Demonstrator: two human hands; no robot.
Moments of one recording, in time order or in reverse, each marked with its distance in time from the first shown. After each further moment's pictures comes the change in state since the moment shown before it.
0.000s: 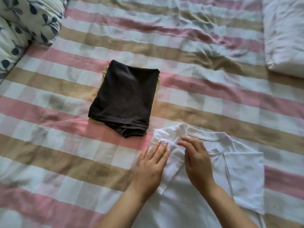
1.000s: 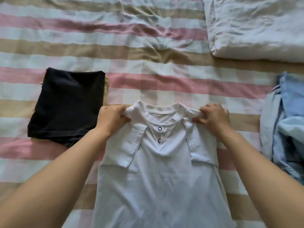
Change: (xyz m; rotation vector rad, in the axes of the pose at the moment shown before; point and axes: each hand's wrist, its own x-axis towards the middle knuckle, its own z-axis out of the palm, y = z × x) left_hand 0.171 -0.029 -0.007 -0.062 -0.097 -0.176; right_hand 0.064 0.172 -0.112 -0.397 -0.202 0.398
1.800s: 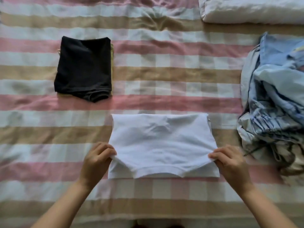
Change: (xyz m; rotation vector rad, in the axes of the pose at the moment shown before) left_hand -0.298 -0.022 -0.009 -0.189 0.213 0.342; right_hand -0.322 0.019 0.020 0.198 0.365 -0.393
